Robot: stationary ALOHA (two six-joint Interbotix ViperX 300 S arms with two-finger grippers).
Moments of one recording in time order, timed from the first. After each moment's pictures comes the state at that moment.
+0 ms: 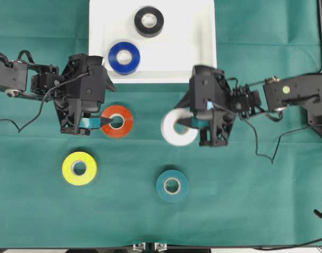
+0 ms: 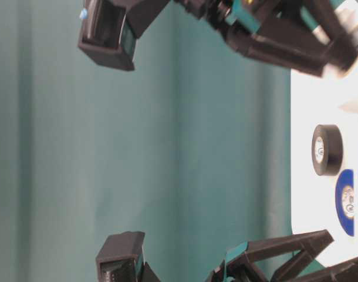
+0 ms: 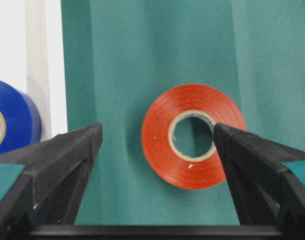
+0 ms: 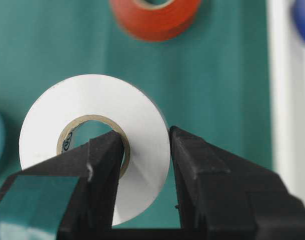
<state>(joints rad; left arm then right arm) -0.03 -0.14 0.80 -0.03 0.14 0.08 0.09 -0.10 0.75 -0.28 0.09 0.53</state>
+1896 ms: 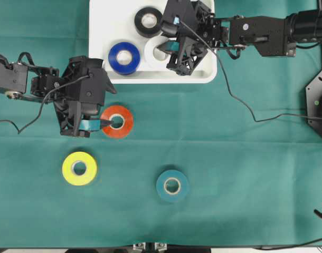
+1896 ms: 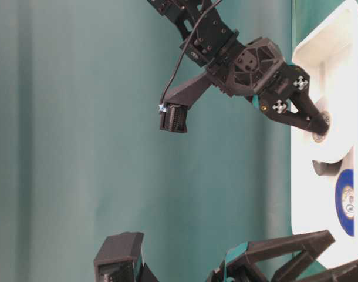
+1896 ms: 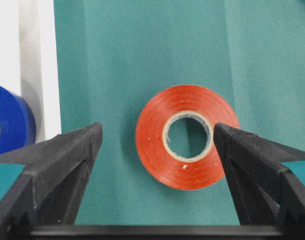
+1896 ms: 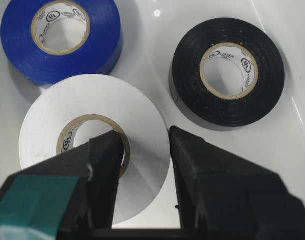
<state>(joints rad) -0.04 -0.14 0.80 -0.03 0.14 0.08 -0.31 0.15 0.59 -0.37 0.02 0.52</state>
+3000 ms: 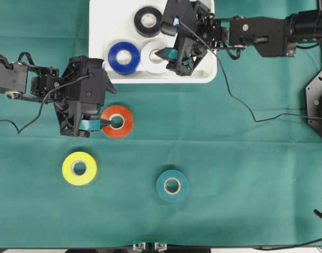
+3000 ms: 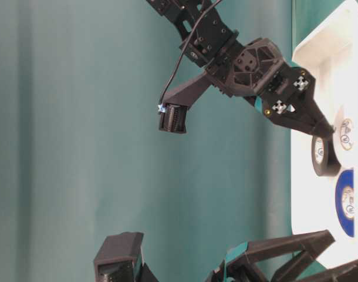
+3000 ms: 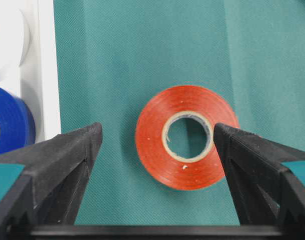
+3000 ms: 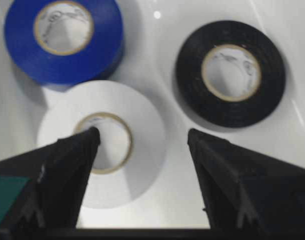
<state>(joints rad) -0.04 -0.15 0.80 -0.03 0.14 0.08 -0.29 0.15 0.59 -0.39 0.03 0.54</state>
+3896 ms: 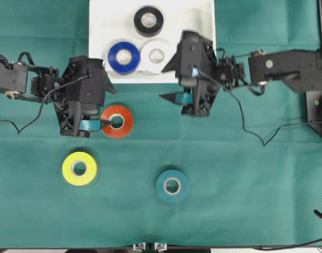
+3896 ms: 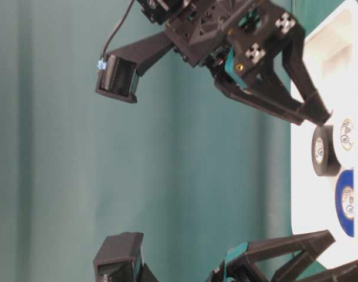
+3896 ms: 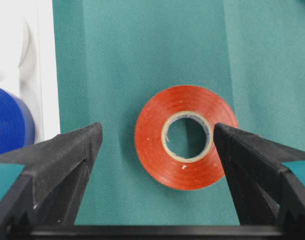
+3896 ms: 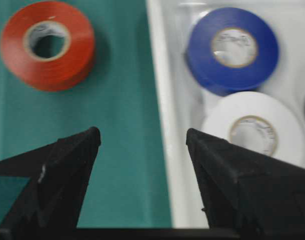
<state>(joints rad) -0.04 -0.14 0.80 -0.03 0.14 0.08 -0.05 -0.03 0.69 -0.39 0.03 0.53</state>
